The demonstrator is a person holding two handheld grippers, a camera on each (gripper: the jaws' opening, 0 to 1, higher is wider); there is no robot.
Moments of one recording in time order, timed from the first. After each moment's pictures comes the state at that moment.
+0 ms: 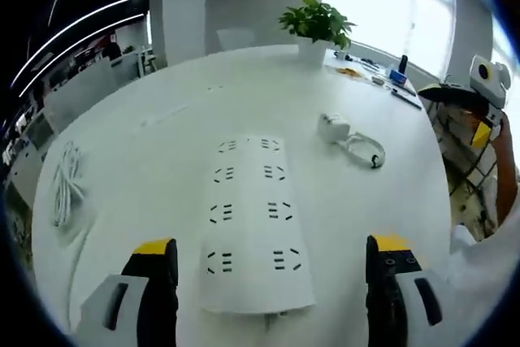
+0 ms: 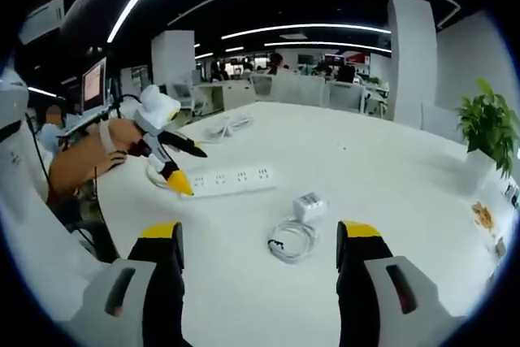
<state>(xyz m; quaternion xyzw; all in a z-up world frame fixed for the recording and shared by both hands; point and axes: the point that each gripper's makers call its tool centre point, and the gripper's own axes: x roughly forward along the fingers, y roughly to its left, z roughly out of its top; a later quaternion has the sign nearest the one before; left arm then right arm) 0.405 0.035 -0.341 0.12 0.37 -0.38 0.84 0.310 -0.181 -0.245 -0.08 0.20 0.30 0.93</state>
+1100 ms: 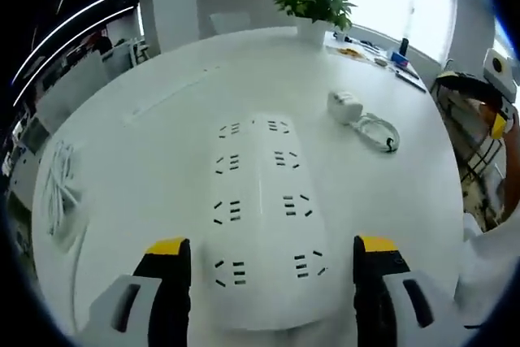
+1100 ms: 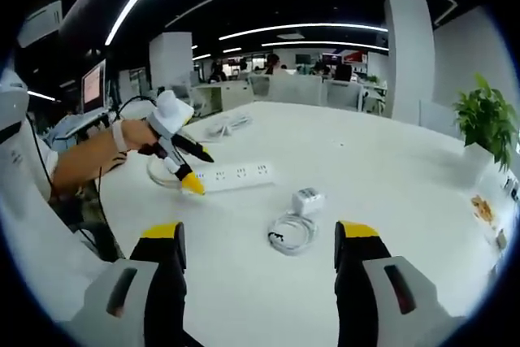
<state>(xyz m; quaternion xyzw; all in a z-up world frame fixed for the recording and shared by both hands) 0.405 0.035 -0.361 0.15 0.42 -0.35 0.82 0.301 -0.188 -0.249 -0.07 0.20 0.30 0.93</state>
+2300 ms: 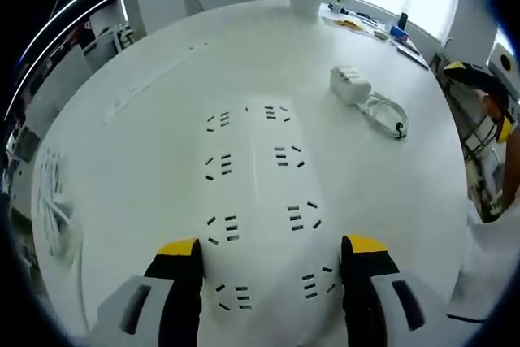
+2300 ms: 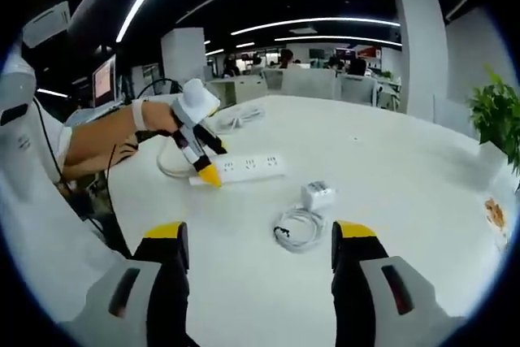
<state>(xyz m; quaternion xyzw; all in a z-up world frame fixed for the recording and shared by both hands) 0.418 0.032 -0.373 0.19 0.48 -0.36 0.78 0.308 -0.183 -0.261 -0.08 0.21 0.36 0.90</state>
